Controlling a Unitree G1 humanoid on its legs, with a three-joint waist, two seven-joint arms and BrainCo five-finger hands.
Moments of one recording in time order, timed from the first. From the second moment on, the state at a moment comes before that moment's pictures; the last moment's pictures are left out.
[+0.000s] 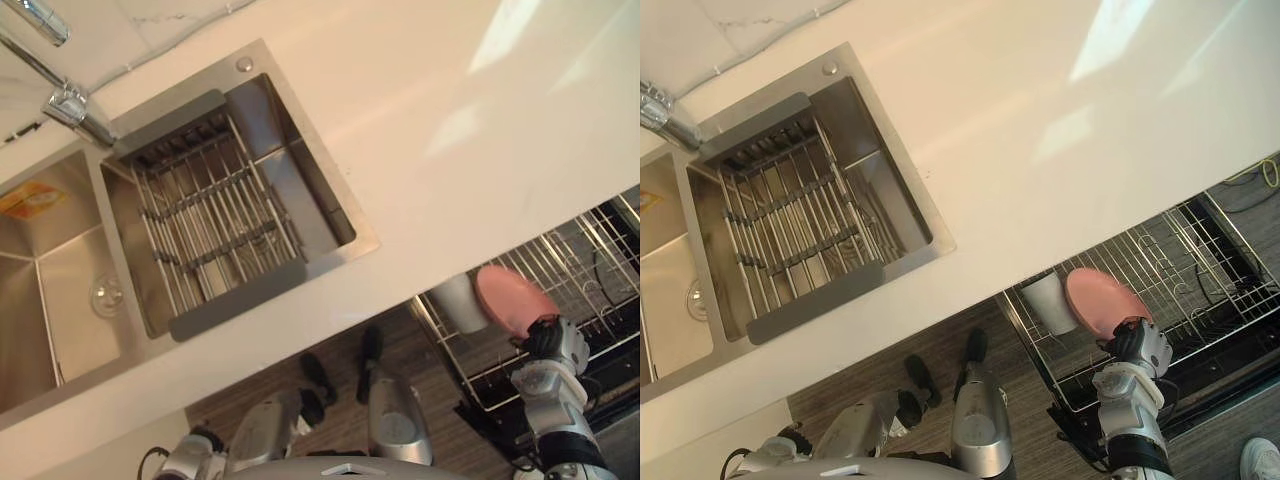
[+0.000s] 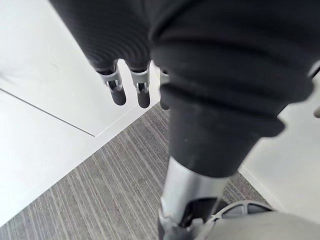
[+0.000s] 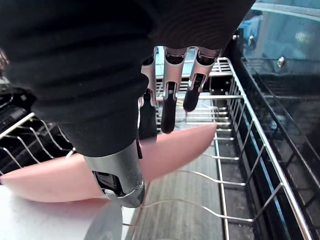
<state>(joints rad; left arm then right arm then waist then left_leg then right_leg) 0.05 0.14 -0.20 0.91 -0.04 0.33 0.19 -0.04 -0.50 -0.21 0.60 -0.50 0.17 -0.41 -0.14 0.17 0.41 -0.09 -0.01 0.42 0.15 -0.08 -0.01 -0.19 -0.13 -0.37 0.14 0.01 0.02</state>
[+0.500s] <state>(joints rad) 0.03 0.14 -0.12 0.91 -0.01 0.34 0.17 -0.07 -0.46 -0.29 0.73 -0.47 0.33 -0.38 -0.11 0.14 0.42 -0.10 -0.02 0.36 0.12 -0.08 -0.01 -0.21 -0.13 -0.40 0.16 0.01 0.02</state>
